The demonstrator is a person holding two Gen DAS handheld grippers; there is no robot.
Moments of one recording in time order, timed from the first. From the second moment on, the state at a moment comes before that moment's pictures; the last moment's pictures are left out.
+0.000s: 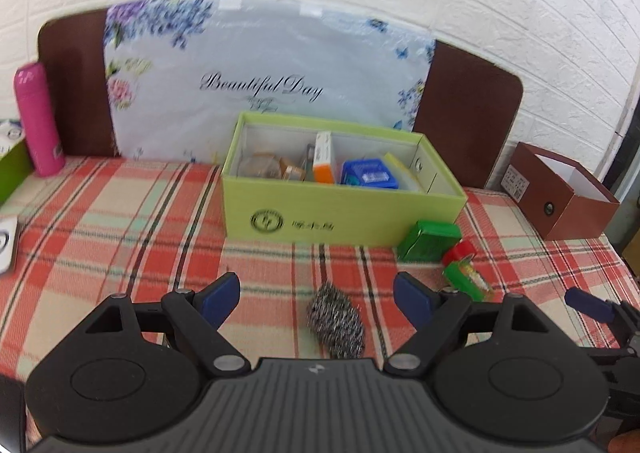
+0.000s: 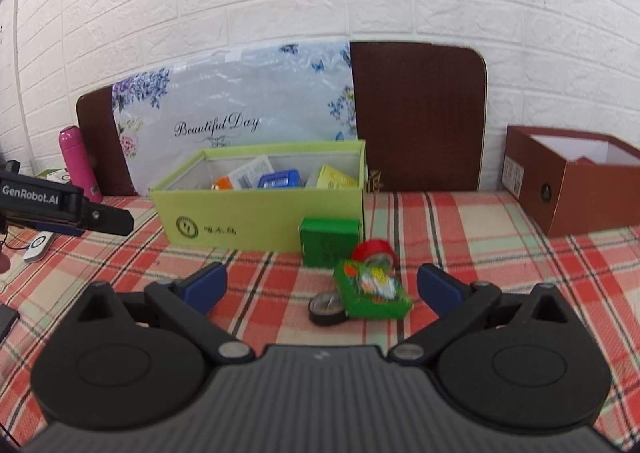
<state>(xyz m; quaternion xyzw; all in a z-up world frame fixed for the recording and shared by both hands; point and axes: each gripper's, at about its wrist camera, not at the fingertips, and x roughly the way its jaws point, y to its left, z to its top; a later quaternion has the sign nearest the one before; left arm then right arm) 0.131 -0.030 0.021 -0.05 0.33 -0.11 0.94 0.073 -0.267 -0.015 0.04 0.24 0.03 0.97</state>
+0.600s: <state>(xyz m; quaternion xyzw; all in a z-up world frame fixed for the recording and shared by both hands) 0.166 -0.056 -0.053 -0.10 0.41 -0.08 0.90 0.059 -0.267 -0.066 0.06 0.30 0.02 0.95</state>
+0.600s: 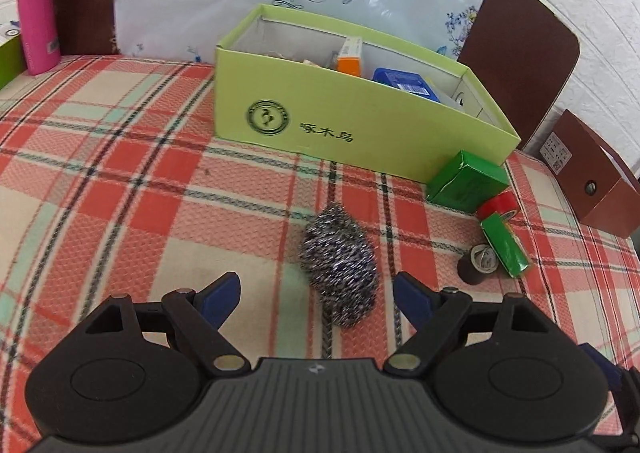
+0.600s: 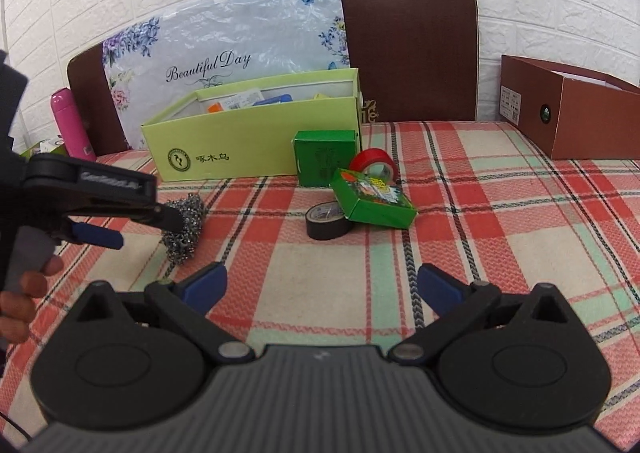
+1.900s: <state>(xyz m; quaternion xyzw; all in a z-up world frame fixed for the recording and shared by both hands) 0.114 -0.034 -0.059 -0.06 0.44 -0.21 0.87 0.053 -0.254 -0.070 0.06 0.32 0.07 0.94</state>
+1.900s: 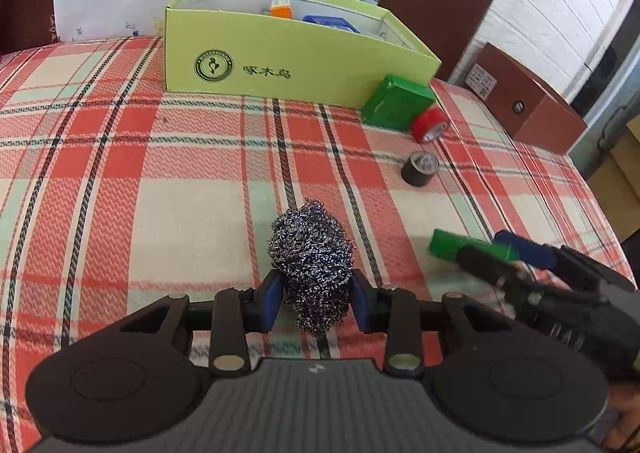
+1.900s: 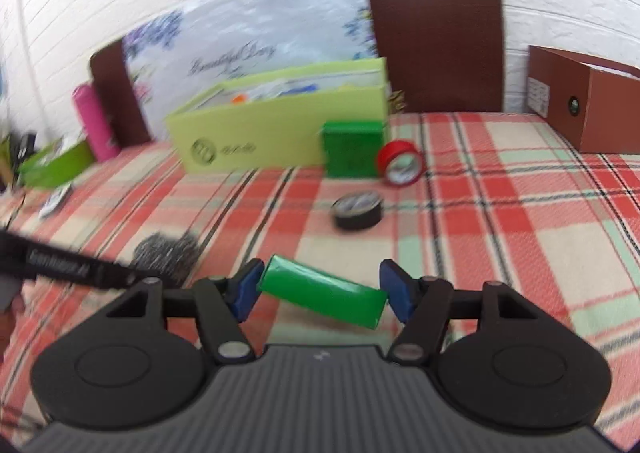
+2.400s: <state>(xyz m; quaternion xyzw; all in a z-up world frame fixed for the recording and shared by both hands) 0.107 -0.033 -0.060 -0.04 0.42 -0.18 0.89 0.033 -0.229 -0.086 0.01 0.35 0.10 0.93</state>
